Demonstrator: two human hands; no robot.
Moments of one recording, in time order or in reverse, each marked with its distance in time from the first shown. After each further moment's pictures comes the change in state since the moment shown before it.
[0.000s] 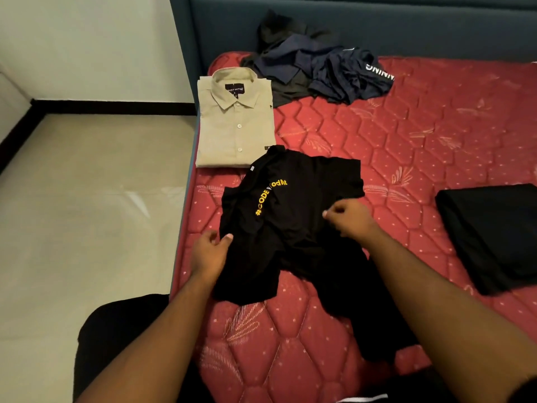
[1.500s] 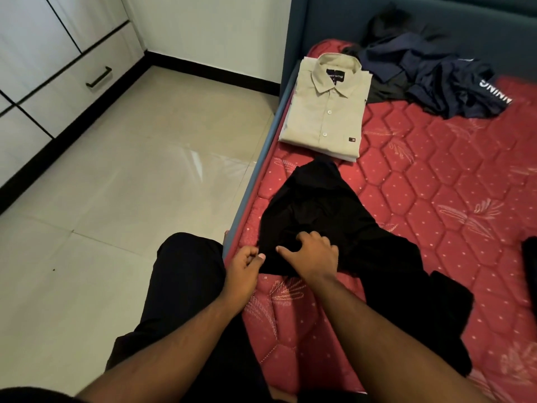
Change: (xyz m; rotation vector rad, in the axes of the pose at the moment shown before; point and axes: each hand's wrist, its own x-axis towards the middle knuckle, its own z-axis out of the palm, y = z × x) left_hand -0.096 -0.091 -0.040 -0.432 -0.010 -0.027; right_hand -0.115 -0.087 0.173 -0.497 -0.051 -0.288
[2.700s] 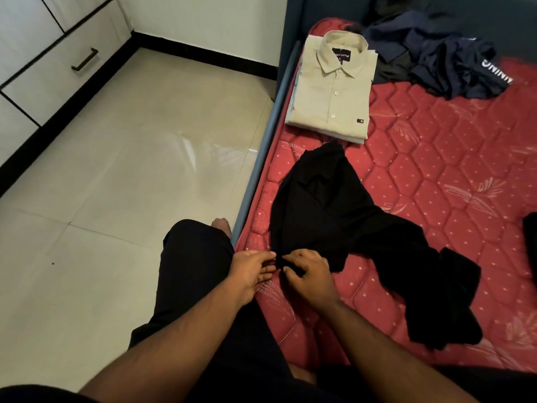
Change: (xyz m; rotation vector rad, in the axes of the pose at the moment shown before) left_hand -0.001 -0.008 -0.020 -0.304 -0.076 -0.495; right_hand -0.066 0.005 0.056 0.392 0.014 -0.283
